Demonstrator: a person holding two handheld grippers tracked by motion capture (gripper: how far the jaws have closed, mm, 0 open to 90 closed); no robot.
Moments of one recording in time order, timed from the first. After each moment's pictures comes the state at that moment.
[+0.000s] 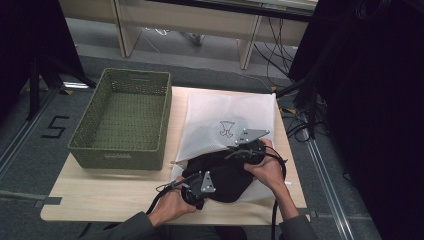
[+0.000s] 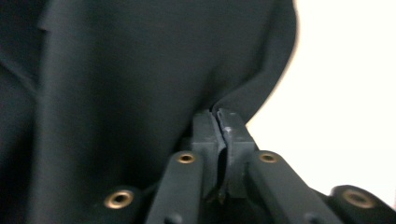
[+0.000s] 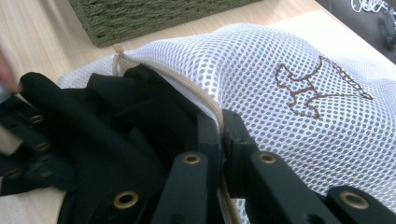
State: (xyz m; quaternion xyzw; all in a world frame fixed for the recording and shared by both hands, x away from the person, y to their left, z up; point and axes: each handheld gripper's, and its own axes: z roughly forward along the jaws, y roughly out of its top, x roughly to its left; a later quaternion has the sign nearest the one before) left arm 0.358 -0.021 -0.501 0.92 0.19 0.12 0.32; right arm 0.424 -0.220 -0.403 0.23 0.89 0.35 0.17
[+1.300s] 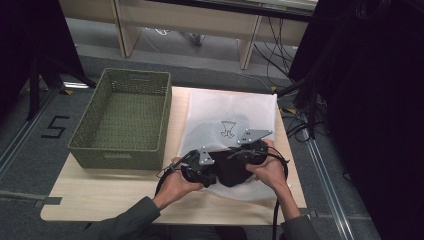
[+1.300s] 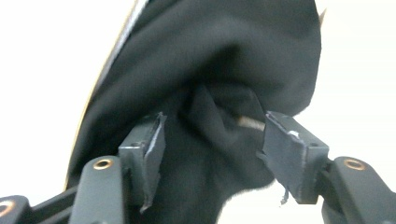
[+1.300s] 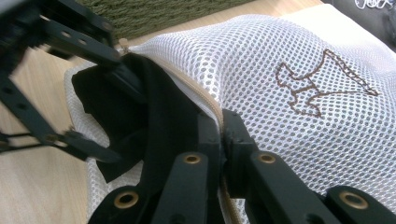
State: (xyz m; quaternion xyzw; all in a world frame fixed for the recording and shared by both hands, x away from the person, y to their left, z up) left arm 0.389 -0.013 -0.468 0.88 0.27 0.15 0.37; right arm 0.423 -0.227 -0.403 0.23 0.89 0.36 0.17
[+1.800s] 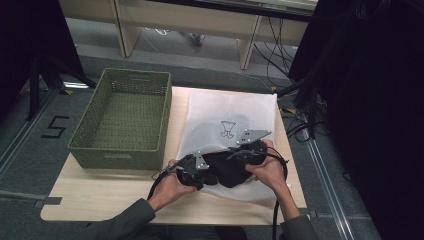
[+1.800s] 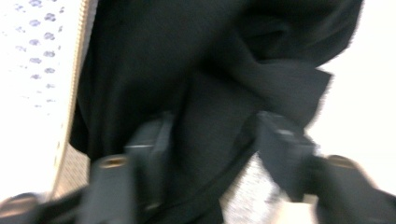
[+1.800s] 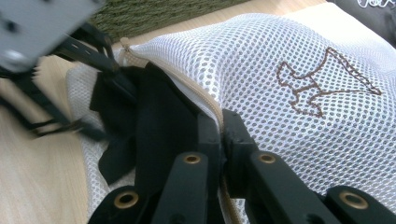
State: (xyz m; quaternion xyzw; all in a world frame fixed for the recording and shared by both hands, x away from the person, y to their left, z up) left arm 0.398 -0.007 -0.494 0.90 0.26 0.17 0.31; right arm 0.423 -0.225 -0.405 0.23 0.89 0.35 0.16
